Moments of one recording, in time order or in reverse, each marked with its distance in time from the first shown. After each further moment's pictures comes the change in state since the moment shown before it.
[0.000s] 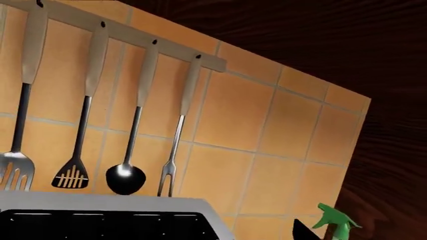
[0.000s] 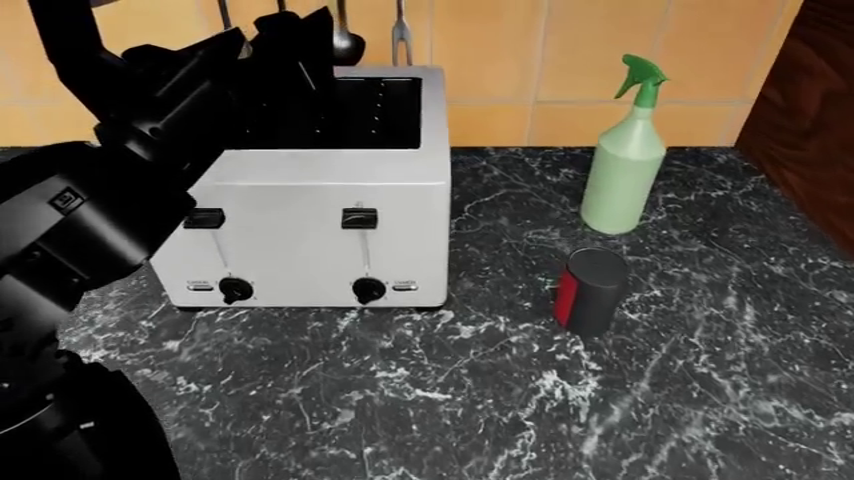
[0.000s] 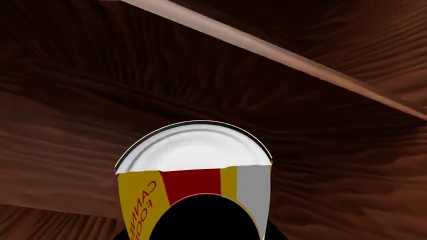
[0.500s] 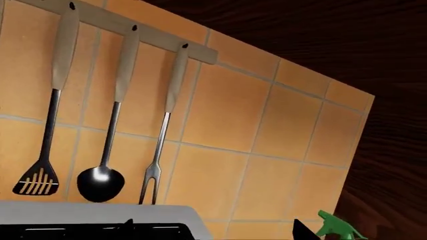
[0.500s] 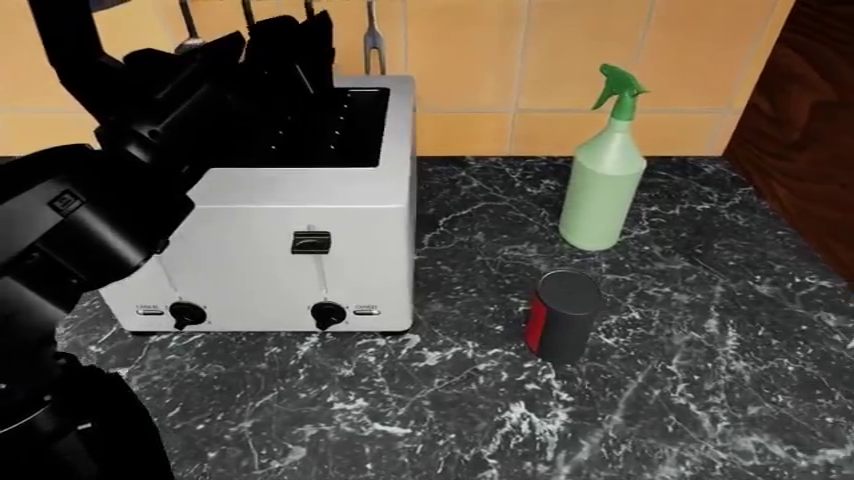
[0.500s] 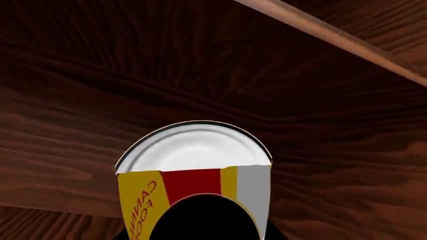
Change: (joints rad) left arm 0.007 -0.014 0.006 -0.012 -0.016 0.016 0.004; right arm -0.002 -0.004 0.002 0.024 0.006 0.008 0.027
